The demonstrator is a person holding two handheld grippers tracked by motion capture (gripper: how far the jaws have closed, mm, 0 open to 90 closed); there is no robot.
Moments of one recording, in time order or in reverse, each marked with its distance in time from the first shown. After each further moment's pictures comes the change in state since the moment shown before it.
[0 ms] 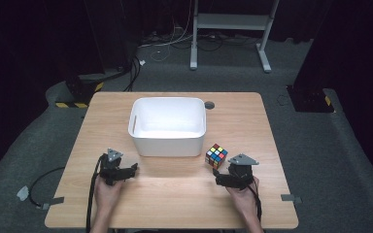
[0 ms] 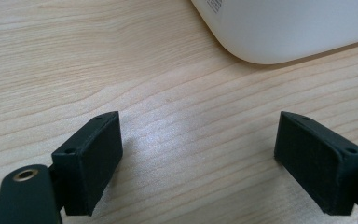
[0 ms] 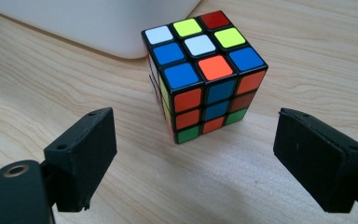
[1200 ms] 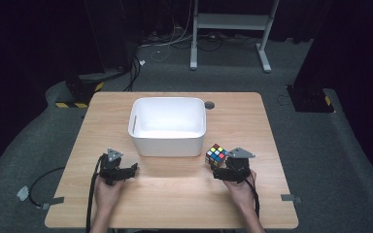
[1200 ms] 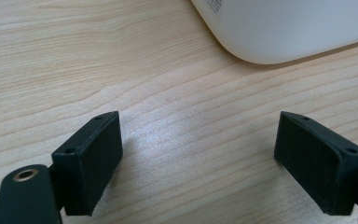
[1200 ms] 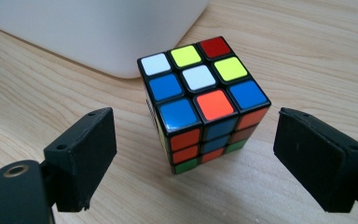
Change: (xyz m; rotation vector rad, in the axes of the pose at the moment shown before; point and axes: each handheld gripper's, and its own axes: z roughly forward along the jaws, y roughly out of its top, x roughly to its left) left arm 0.000 0.000 0.000 0.000 0.000 0.000; right arm -0.002 0.017 0.012 0.006 0.005 -0.006
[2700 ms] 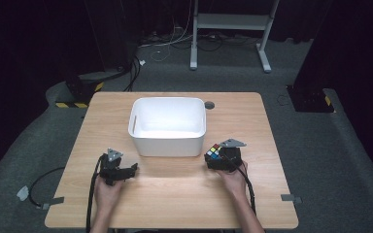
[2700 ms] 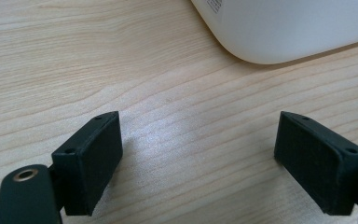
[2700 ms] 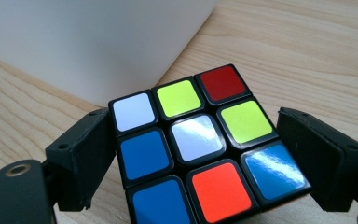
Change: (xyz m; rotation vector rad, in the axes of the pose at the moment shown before) left arm 0.000 0.000 0.000 0.000 0.000 0.000; right arm -0.008 0.016 0.045 0.021 0.038 0.013
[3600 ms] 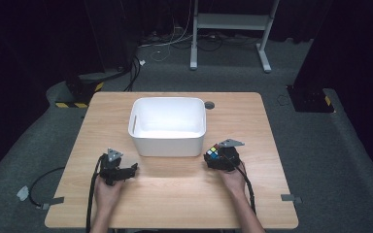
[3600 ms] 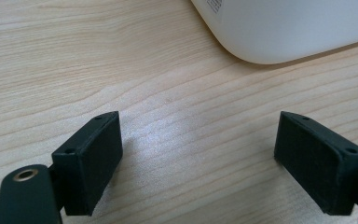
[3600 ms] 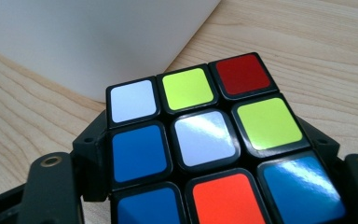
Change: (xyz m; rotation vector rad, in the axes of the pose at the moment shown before) left arm 0.000 0.000 0.000 0.000 0.000 0.000; right arm -0.003 -0.004 0.012 0.012 0.040 0.000
